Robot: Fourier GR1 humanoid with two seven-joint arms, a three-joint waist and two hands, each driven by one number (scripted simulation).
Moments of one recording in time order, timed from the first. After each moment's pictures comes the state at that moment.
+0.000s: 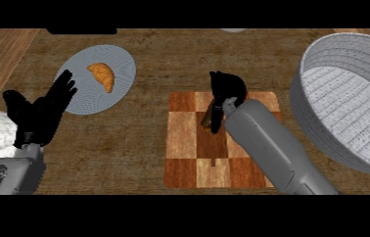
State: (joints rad) left arm -0.19 0.43 -0.04 -1.38 0.26 0.09 0.17; right arm -0.79 -0.10 0.47 -0.98 0.60 0.32 0.83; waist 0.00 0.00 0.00
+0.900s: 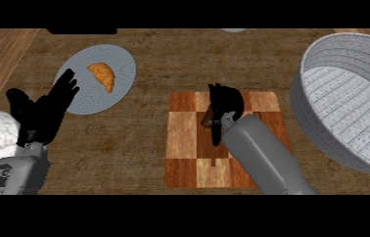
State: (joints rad) left arm -0.19 0.36 0.03 -1.39 0.18 0.05 0.20; right arm -0.66 -0.04 0.42 -1.03 0.77 0.37 0.78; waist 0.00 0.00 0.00
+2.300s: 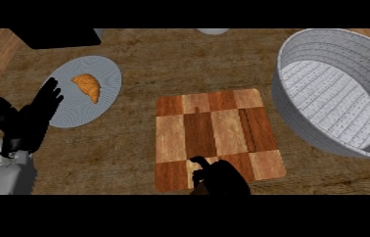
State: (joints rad) left arm -0.14 0.36 0.13 -1.37 0.16 0.02 0.20; right arm -0.05 -0.15 0.75 -1.51 0.88 0.16 0.27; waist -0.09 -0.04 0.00
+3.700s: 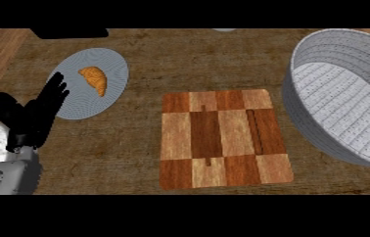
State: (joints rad) left arm -0.17 0.34 0.11 -1.40 0.14 0.01 0.20; right arm 0.70 -0.61 0.57 -2.38 0.71 -0.38 -0.05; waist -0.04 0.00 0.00
